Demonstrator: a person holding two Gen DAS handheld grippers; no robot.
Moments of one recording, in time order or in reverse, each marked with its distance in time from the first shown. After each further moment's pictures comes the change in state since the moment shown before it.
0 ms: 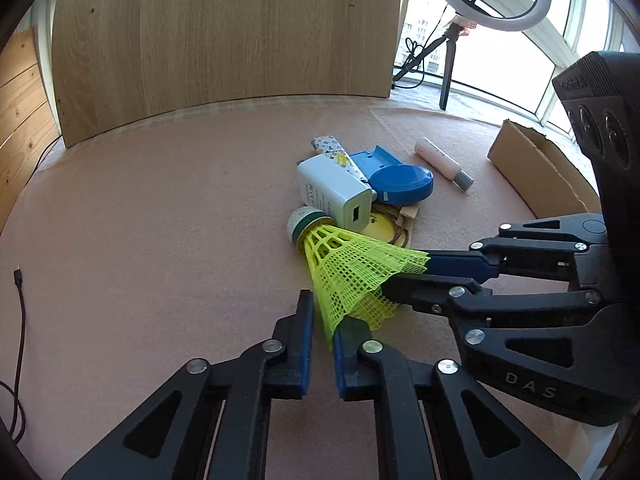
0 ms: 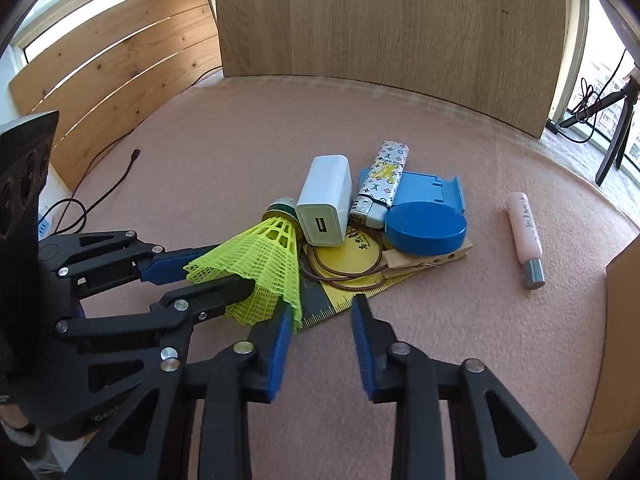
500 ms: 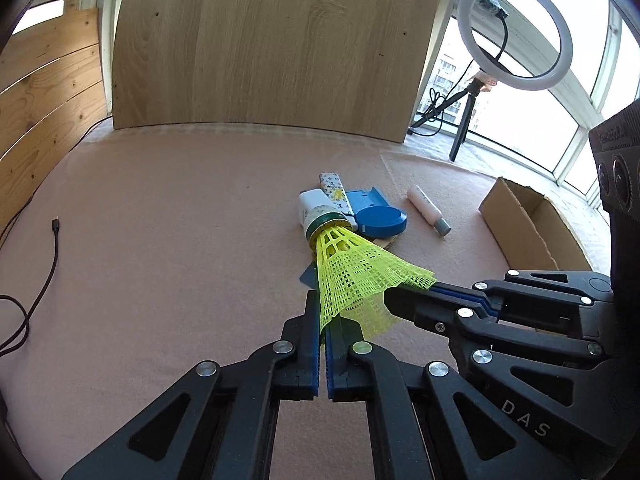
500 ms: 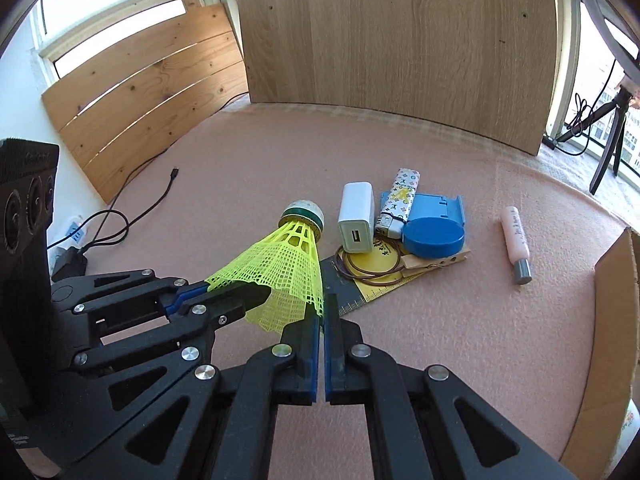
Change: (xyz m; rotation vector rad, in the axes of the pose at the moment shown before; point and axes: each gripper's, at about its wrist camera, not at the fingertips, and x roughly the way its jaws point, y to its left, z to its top) left arm -0.060 -0.026 -0.005 -0.192 -0.098 0.053; right arm -0.055 0.016 -0.008 -0.003 -0.089 0.049
